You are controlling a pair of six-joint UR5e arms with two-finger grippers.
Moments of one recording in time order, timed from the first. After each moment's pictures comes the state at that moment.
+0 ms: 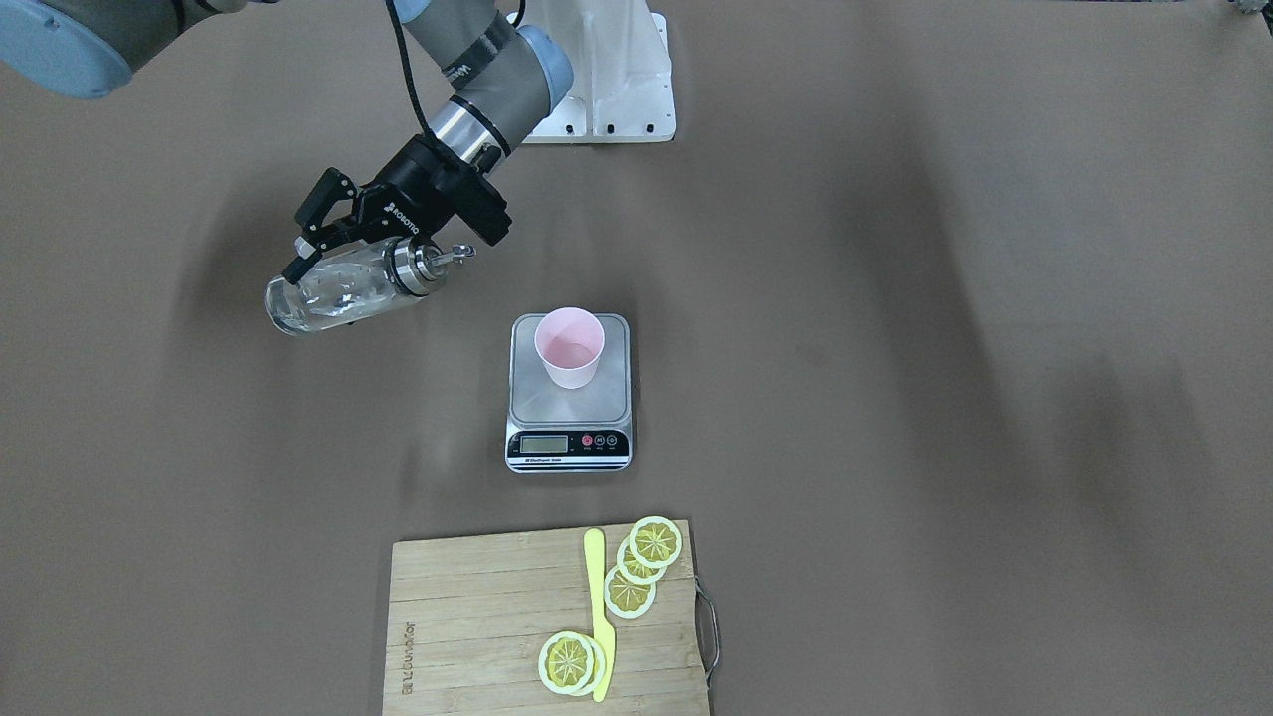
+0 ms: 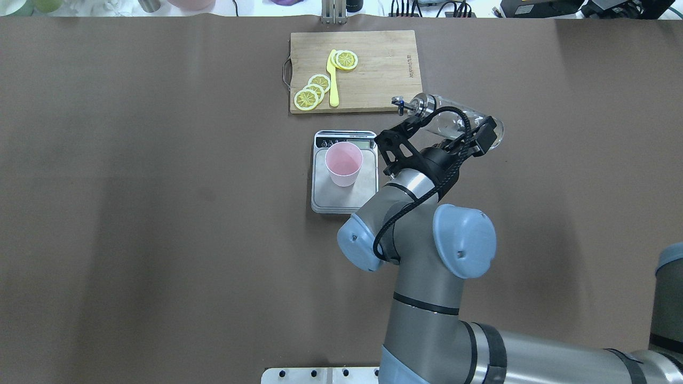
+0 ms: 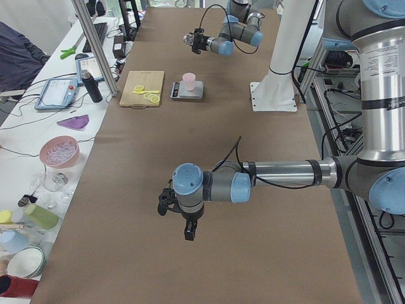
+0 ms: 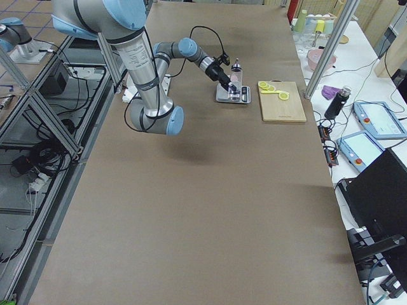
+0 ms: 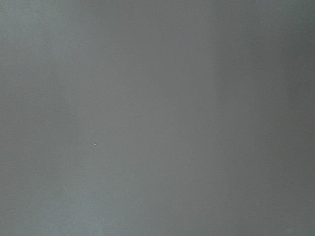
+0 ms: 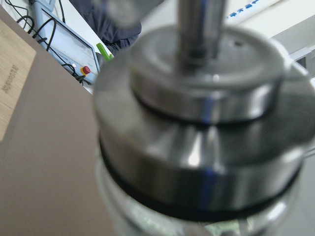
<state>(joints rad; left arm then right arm) -1.56 -1.41 -1.67 -1.63 -2.32 0.12 0.36 -0.88 1.83 -2.54 0.70 1.25</state>
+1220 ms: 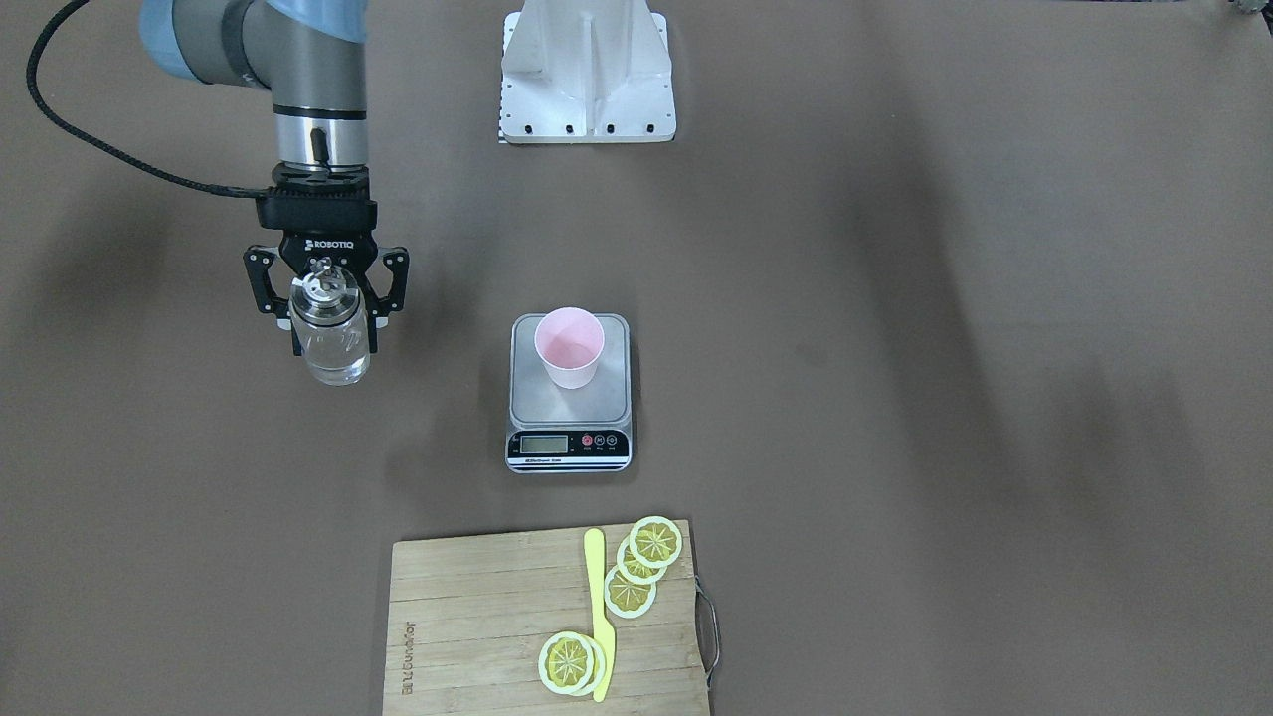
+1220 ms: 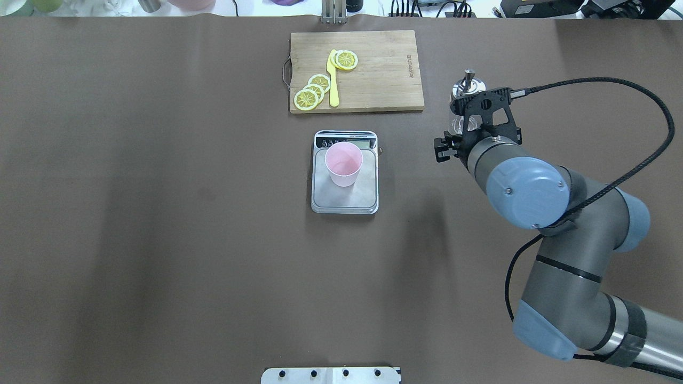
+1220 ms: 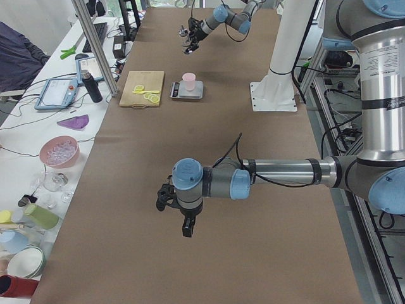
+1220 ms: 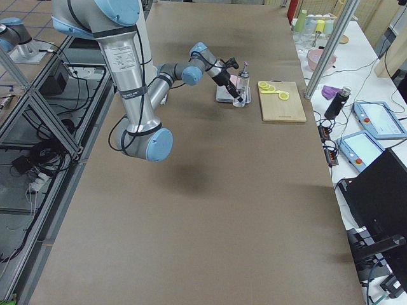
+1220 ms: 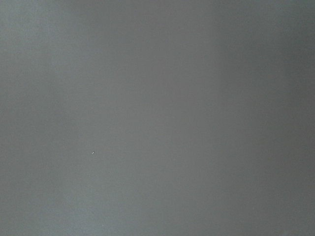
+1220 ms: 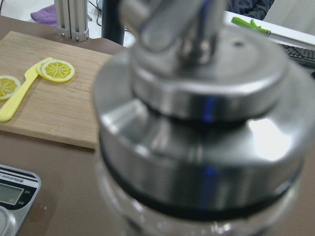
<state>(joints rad) -1.56 -1.41 -1.70 -1.63 -2.32 0.12 0.53 -1.29 1.98 -1.32 1.23 0.98</state>
